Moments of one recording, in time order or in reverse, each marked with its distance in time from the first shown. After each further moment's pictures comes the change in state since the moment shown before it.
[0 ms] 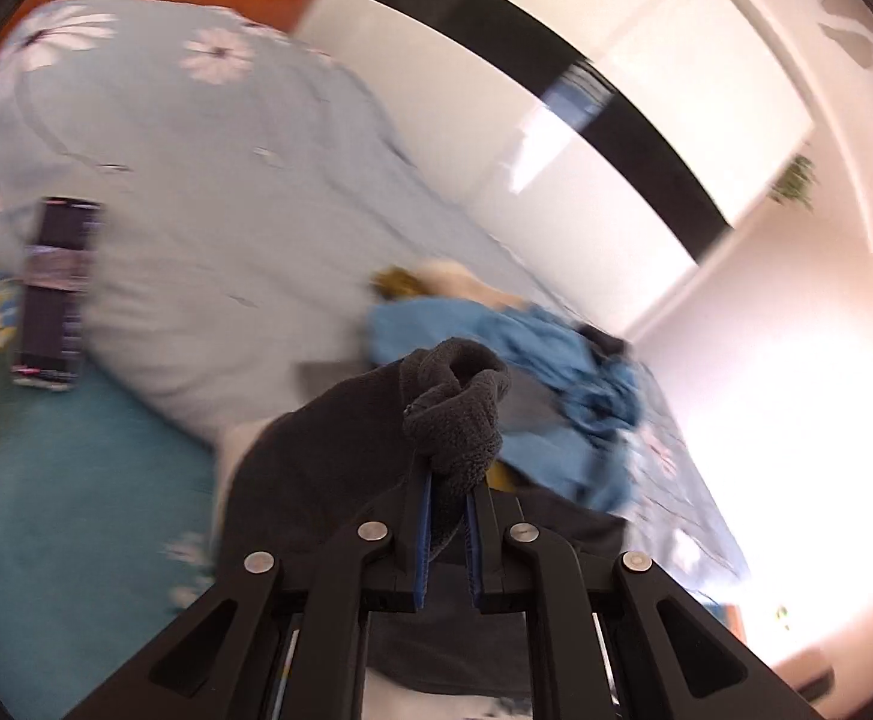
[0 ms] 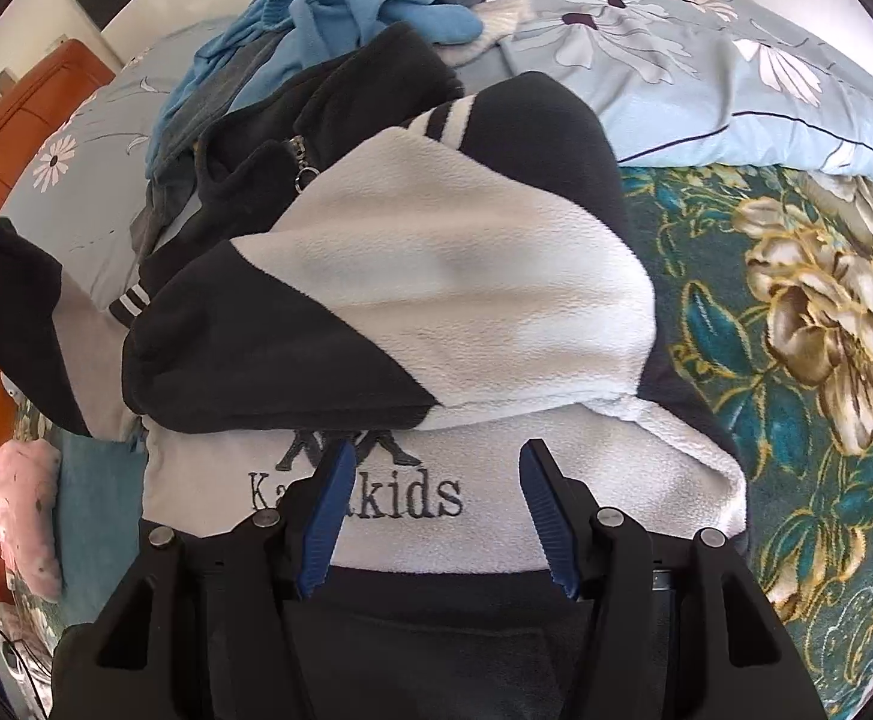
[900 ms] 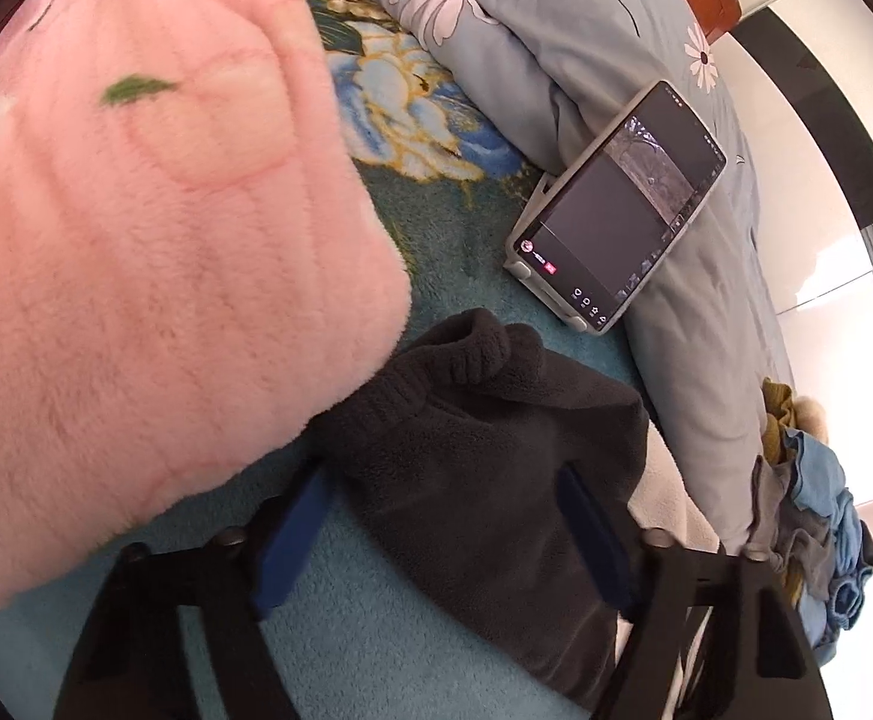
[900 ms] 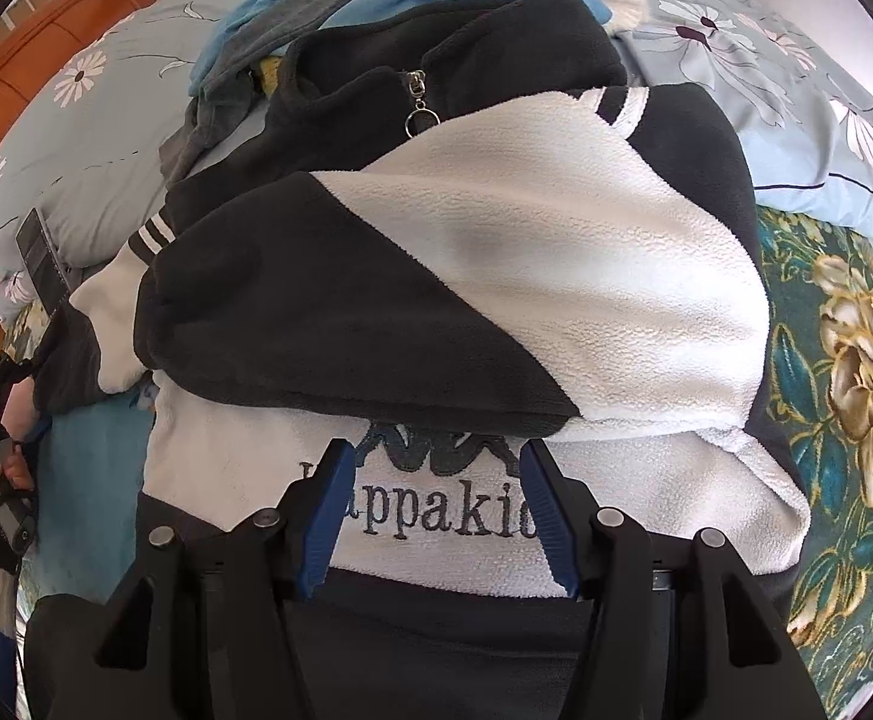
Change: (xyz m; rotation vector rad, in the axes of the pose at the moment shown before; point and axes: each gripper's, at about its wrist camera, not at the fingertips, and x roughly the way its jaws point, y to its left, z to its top) left arm -0.055 0.298 -0.058 -0.610 -0.052 0.533; right arm 0.027 0.067 0.003 -0.192 0.088 -0.030
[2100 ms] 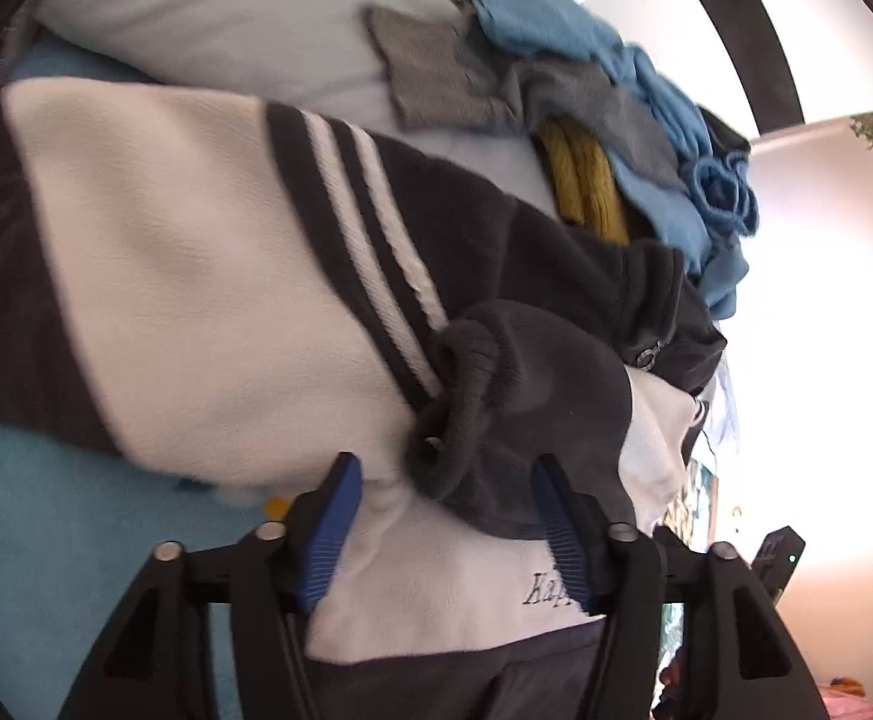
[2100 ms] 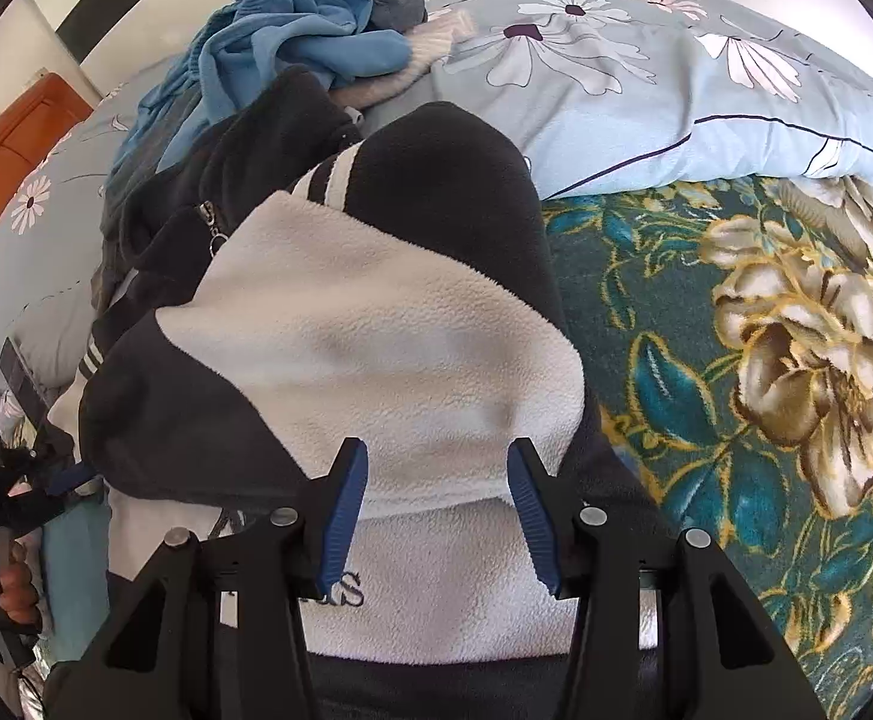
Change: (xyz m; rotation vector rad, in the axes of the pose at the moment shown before) left arm 0.006 -0.170 -0.158 0.553 0.578 -0.329; right arm -0.016 -0.108 -0.004 0.200 -0.123 0.009
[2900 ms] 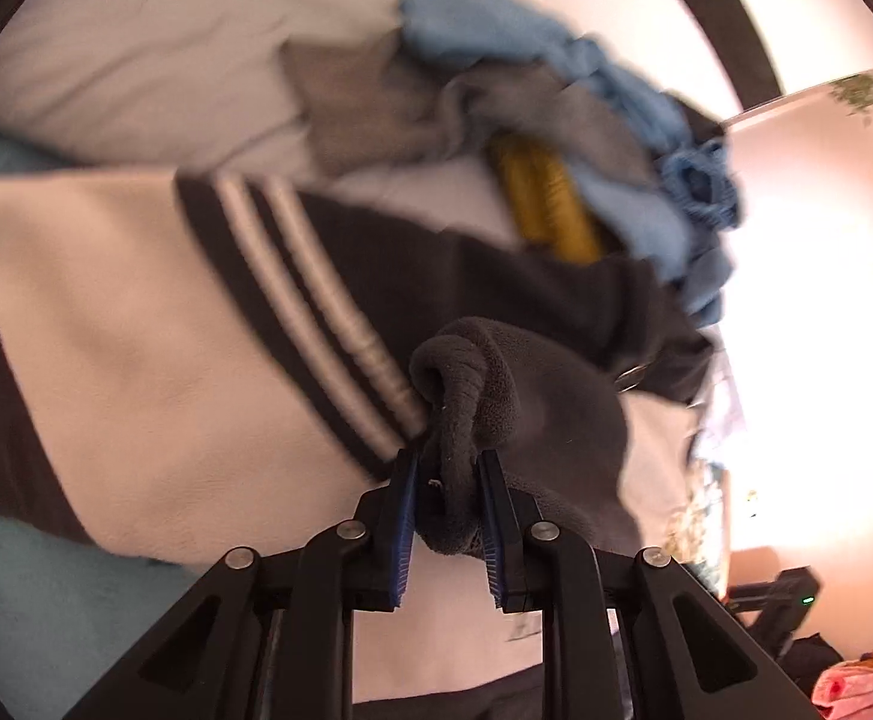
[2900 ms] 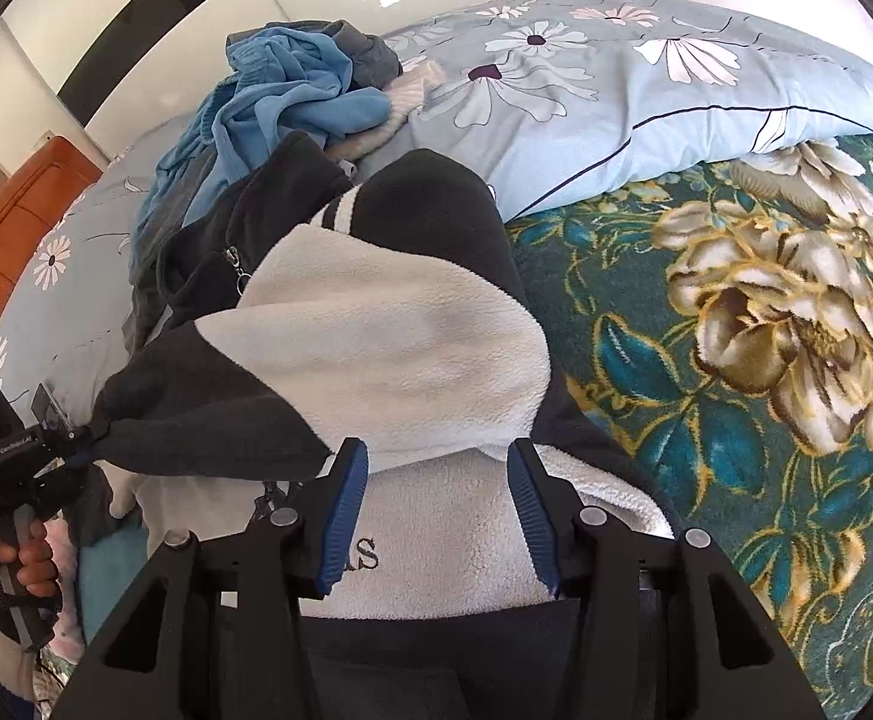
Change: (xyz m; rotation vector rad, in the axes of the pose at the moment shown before) left arm 0.035 -0.027 0.025 0.083 0.045 0.007; right arm -0.030 -0.020 -0.020 0.101 -0.112 0.064
